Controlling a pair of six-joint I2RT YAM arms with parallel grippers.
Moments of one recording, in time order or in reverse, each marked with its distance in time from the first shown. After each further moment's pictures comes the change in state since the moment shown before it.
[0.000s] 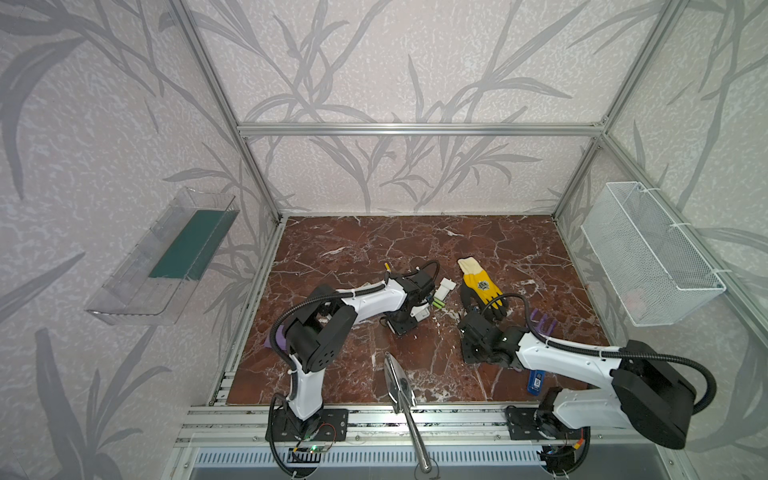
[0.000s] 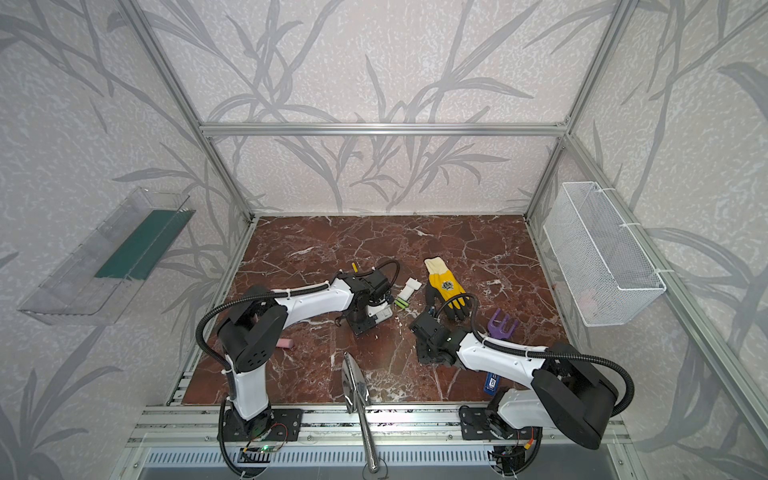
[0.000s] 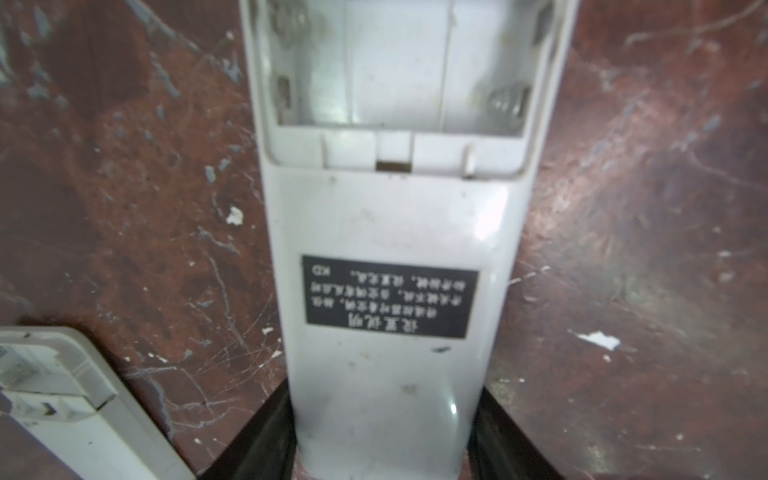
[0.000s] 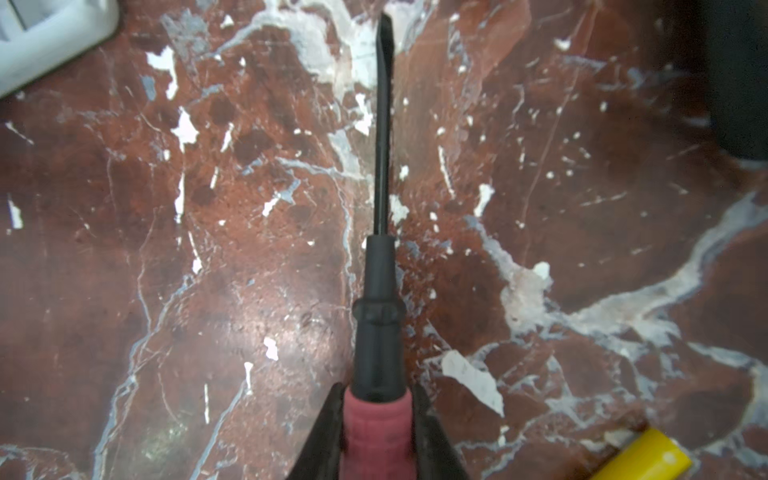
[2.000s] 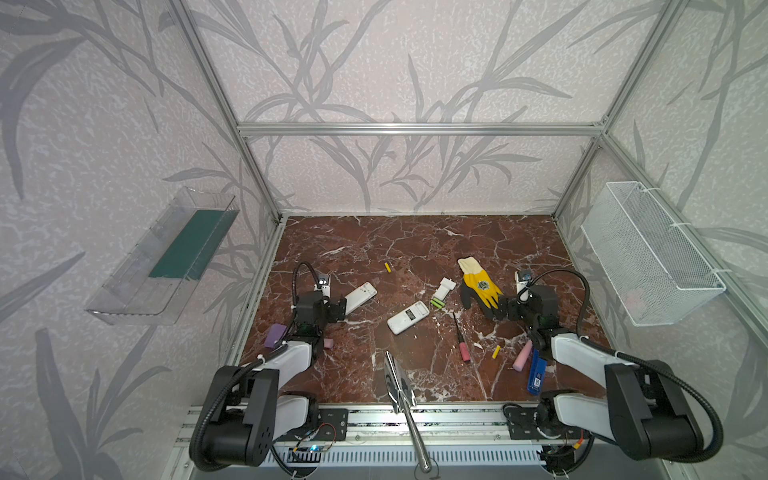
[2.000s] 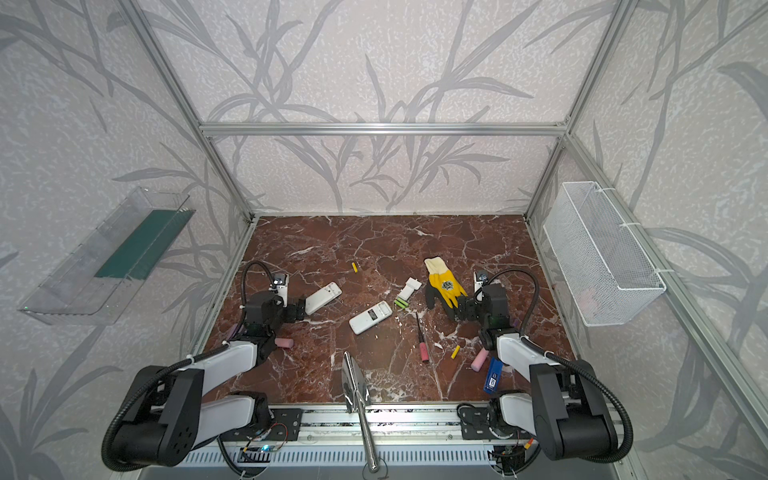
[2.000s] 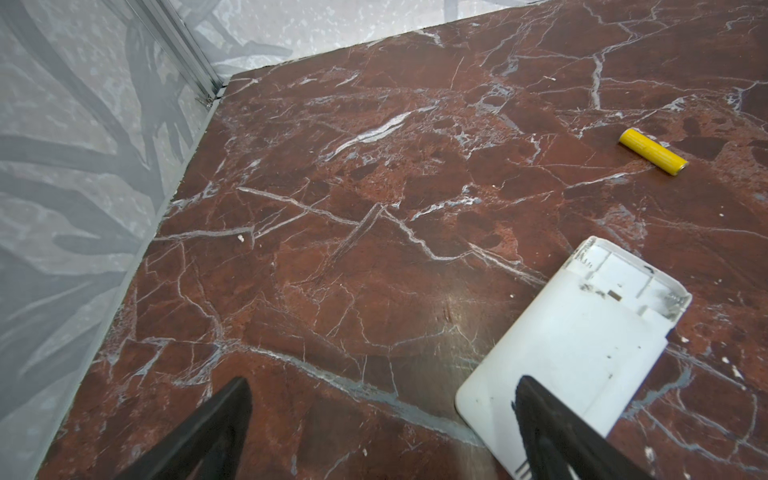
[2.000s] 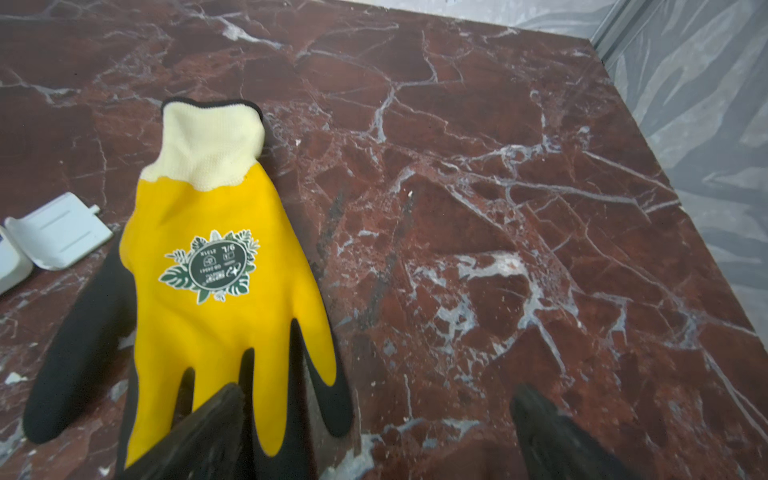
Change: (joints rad) left arm 0.722 -0.680 -0.995 1.340 0.029 -0.111; right arm -0.758 -0.044 -0.206 0.807 -0.093 -0.782
